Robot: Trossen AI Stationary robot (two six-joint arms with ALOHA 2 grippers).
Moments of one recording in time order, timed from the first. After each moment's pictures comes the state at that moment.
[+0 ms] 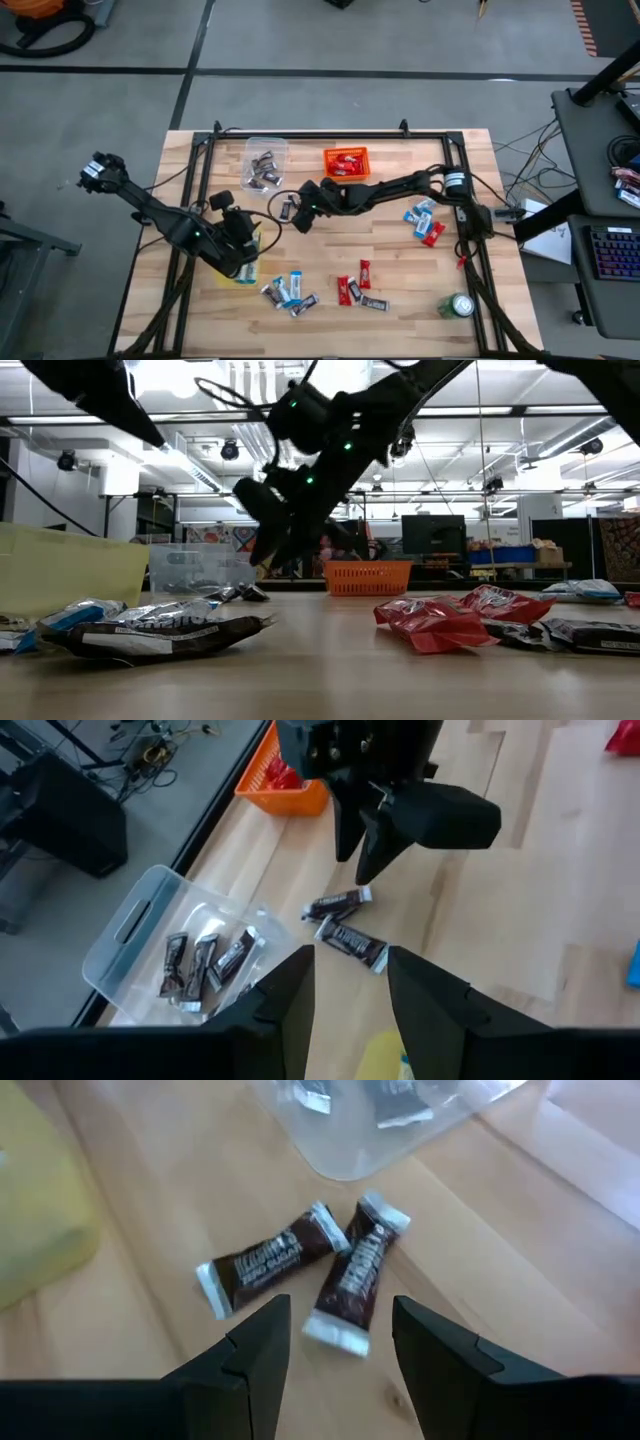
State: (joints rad) left arm -0.57 1.17 0.93 -0.99 -0.87 -0.70; right arm -0.07 2.14 1.48 -0.13 0.25 0.46
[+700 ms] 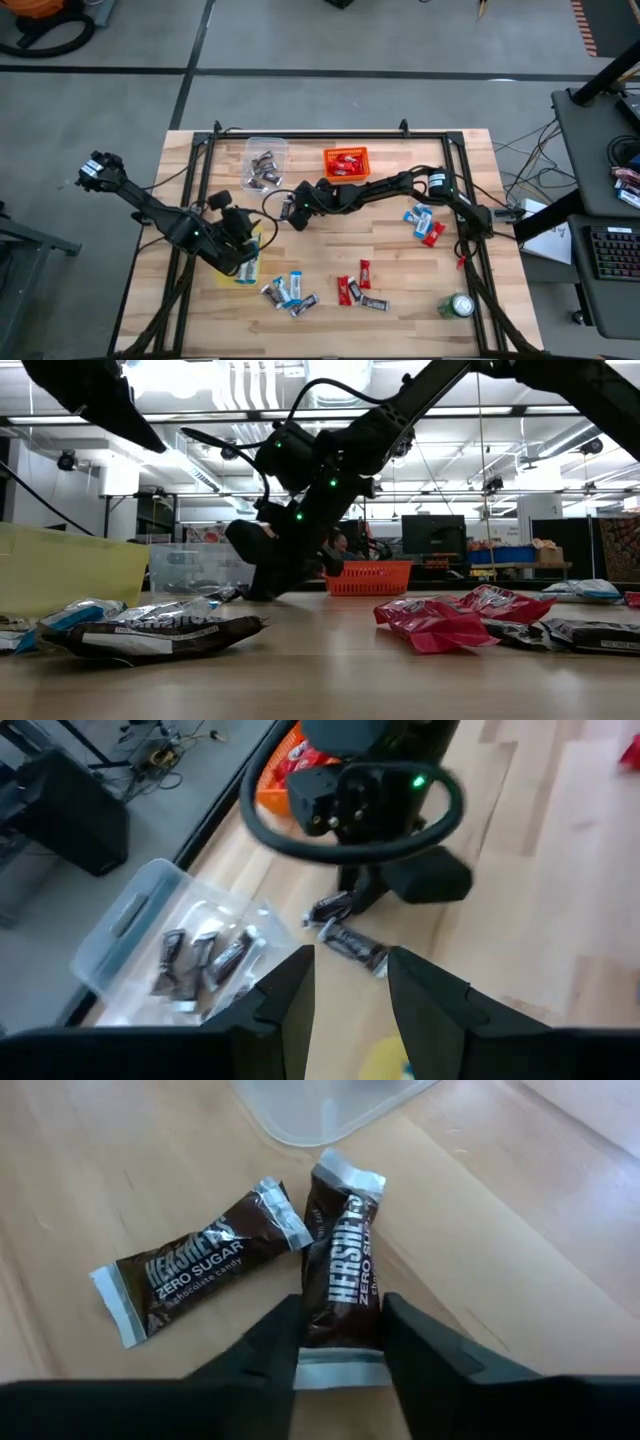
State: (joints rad) left arm -0.57 1.13 0.85 -0.91 -0.90 -0.72; right arm -0.11 2.28 1.55 -0.12 0.24 0.46
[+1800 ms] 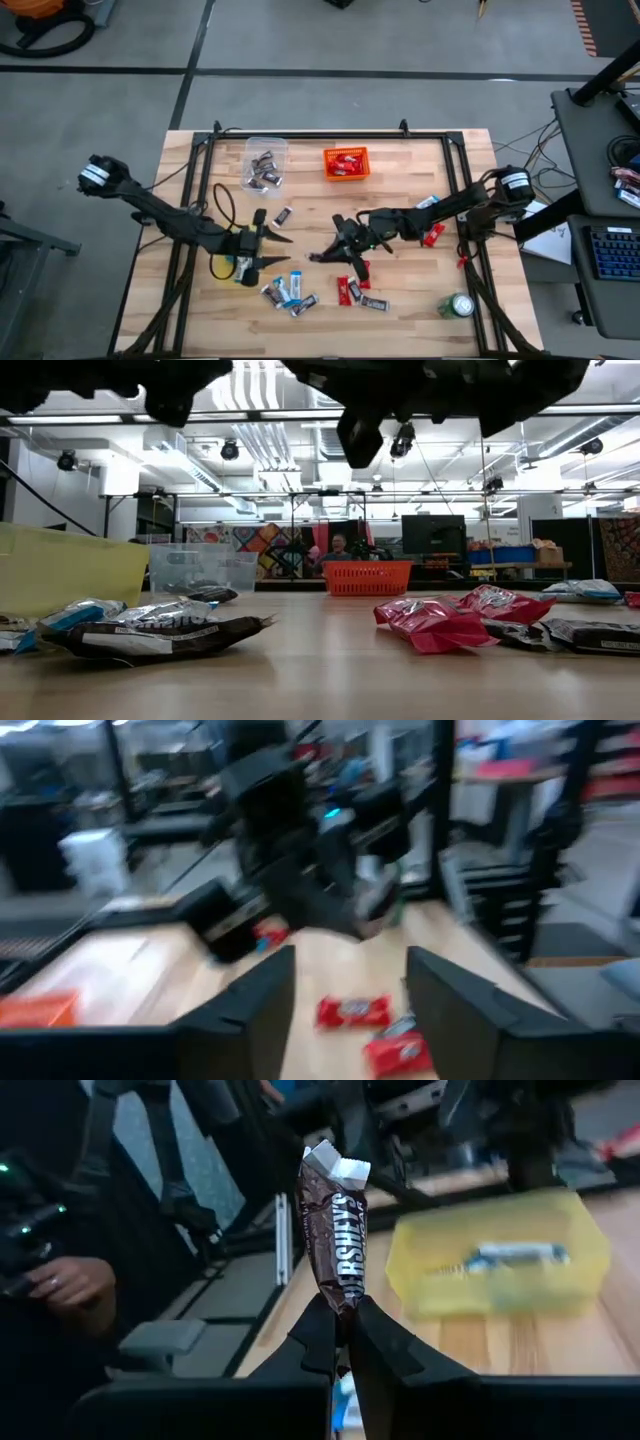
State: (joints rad) left arm -0.46 1.18 0.40 0.78 -0.37 0.04; right arm 0.16 1.70 0.82 0.78 -0.25 0.33
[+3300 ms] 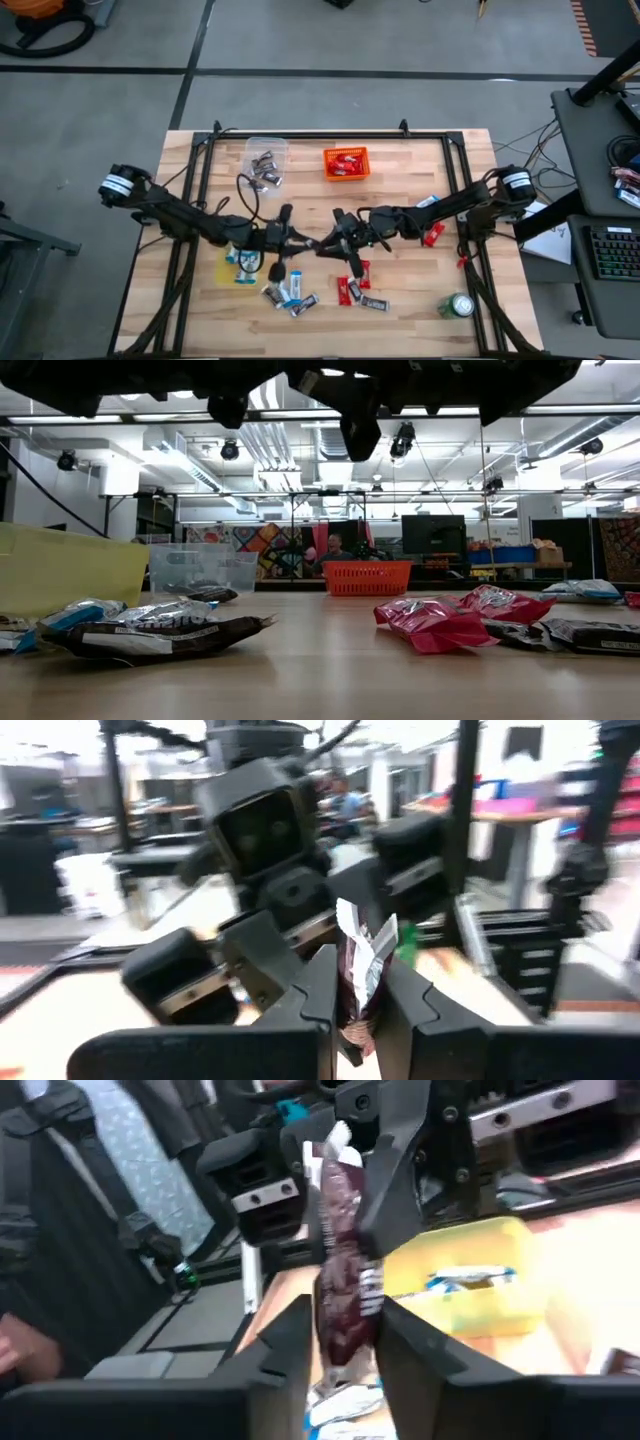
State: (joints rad) left arm -0.30 1.46 0.57 0.97 -0.25 0.03; right arm 0.16 1.67 0.85 0.75 -0.14 0.34
